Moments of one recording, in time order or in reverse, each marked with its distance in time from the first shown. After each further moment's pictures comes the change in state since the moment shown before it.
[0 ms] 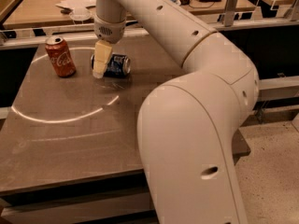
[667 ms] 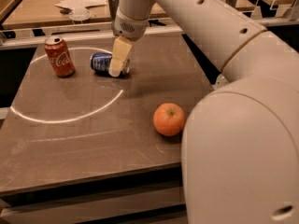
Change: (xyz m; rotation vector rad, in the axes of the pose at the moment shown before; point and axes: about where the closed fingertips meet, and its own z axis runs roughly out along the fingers) arm 0.051 0.010 -0.040 0.038 -0.050 0.057
